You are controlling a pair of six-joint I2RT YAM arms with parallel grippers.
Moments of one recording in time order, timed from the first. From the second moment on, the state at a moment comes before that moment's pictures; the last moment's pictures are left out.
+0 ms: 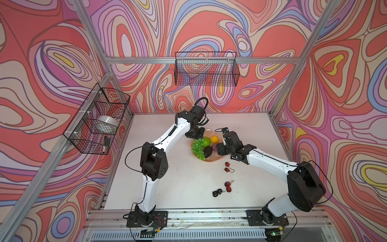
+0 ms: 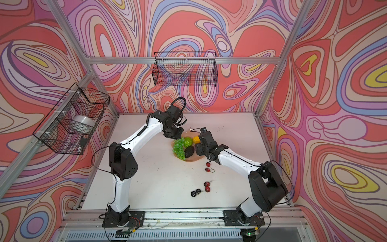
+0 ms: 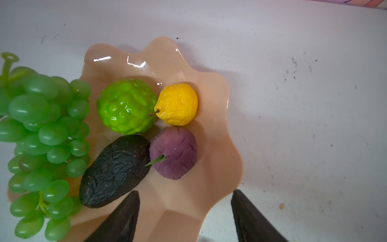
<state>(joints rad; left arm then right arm) -0.55 2.11 2.07 -1.18 0.05 -0.29 0.56 1.54 0.98 -0.25 0.19 0.26</state>
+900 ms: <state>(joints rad) -0.53 2.23 2.18 -1.14 0.10 -0.27 0.56 1.54 1.02 -0.30 0.17 0.27</state>
